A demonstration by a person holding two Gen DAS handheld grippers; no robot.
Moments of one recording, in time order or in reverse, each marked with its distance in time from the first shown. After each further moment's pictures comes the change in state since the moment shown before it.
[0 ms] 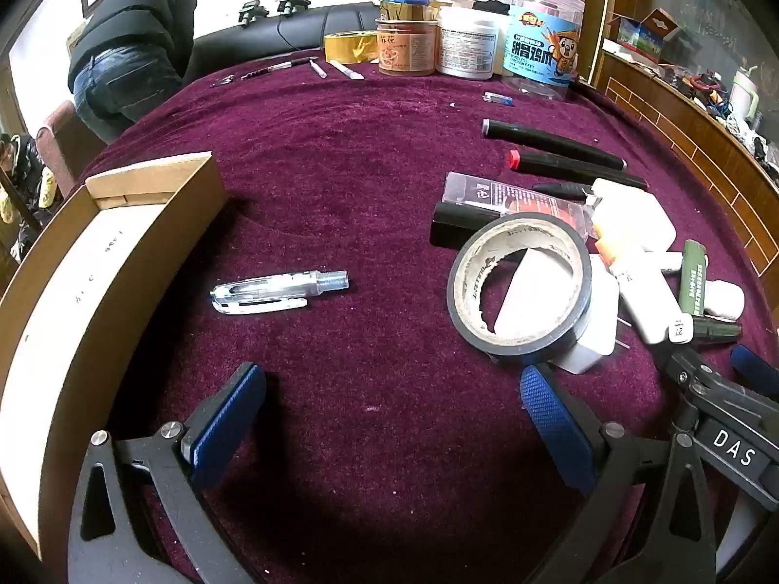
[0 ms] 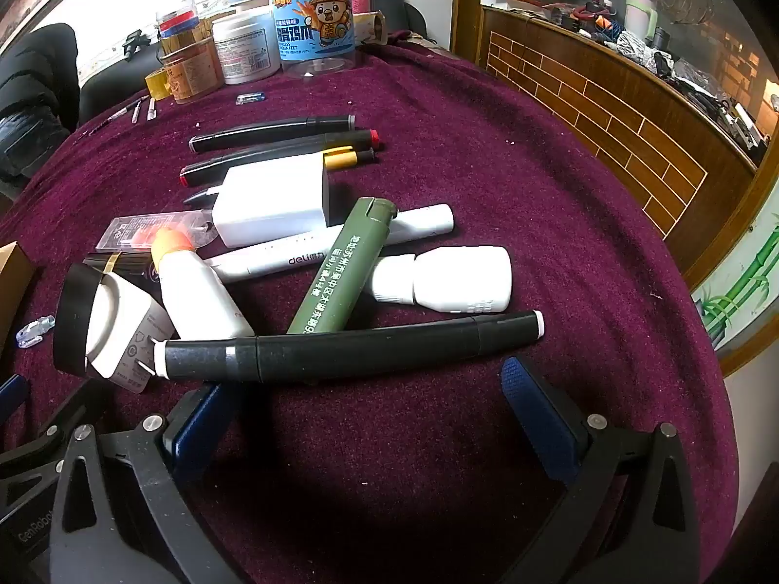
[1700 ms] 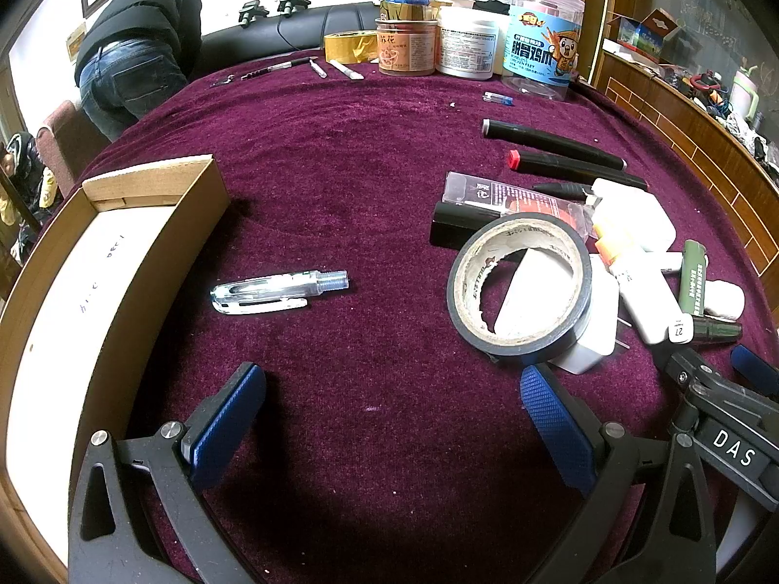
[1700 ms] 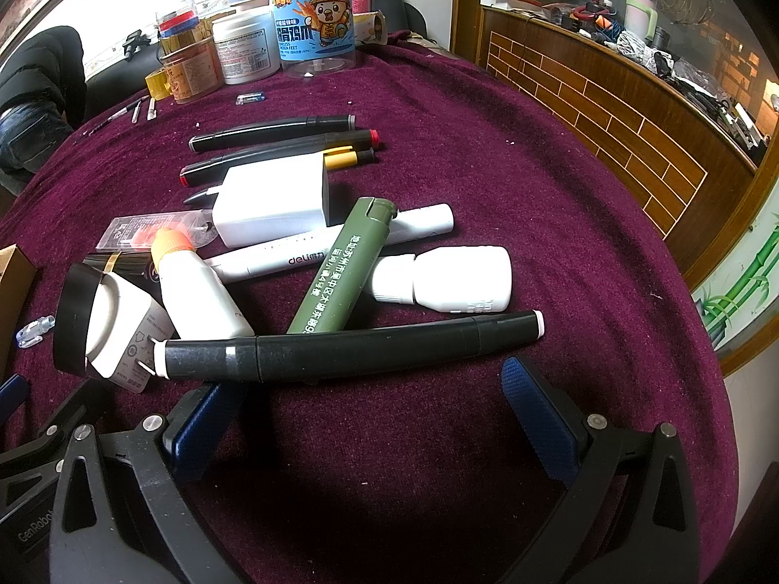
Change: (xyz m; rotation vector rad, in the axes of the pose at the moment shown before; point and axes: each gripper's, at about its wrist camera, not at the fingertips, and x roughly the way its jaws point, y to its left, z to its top) left arm 0.000 0.000 0.000 -0.001 0.003 -0.002; right arm 0.000 0.000 0.000 -0.003 0.001 -0.004
